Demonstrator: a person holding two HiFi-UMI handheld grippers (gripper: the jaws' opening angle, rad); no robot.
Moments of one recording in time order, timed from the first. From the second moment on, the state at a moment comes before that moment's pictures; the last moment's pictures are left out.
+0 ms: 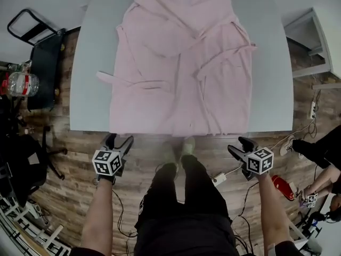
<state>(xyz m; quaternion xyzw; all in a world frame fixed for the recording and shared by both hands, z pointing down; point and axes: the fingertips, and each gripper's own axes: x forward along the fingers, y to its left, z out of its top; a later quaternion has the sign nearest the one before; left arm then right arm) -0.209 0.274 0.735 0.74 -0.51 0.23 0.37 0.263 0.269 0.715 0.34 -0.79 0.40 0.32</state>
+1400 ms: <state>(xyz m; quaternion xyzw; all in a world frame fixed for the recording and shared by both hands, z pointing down) -0.144 0.342 0.542 0.86 -0.18 0.08 0.47 0.219 0.309 0.549 0.22 -0.80 0.54 0.13</state>
